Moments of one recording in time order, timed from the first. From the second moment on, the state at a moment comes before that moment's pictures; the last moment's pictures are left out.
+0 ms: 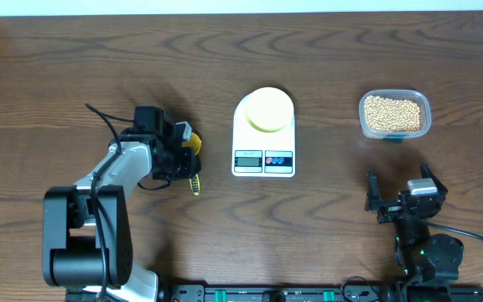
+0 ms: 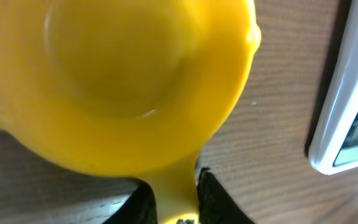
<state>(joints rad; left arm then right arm) -0.01 1.72 0.87 -0.55 0.40 -0.04 -0.02 0.01 0.01 -0.06 -0.11 -0.10</state>
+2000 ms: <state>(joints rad) -0.01 1.18 0.86 -0.17 0.58 -0.72 -0.02 0.01 0.01 -0.06 -0.12 -0.10</state>
